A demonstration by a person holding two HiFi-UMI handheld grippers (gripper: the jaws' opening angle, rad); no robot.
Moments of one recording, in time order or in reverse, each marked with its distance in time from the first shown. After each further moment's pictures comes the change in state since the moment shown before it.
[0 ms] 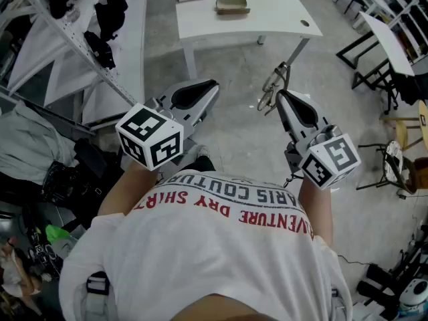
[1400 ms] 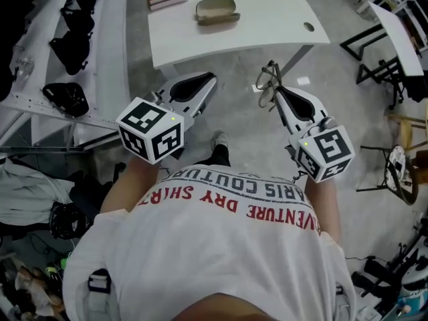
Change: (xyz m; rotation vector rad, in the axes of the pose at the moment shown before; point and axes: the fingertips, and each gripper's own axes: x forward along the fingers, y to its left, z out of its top) left arm 0.194 0.172 0.006 -0.076 0.100 -0.002; right arm 0.152 -0.200 -0.053 -0.070 0.241 -0.080
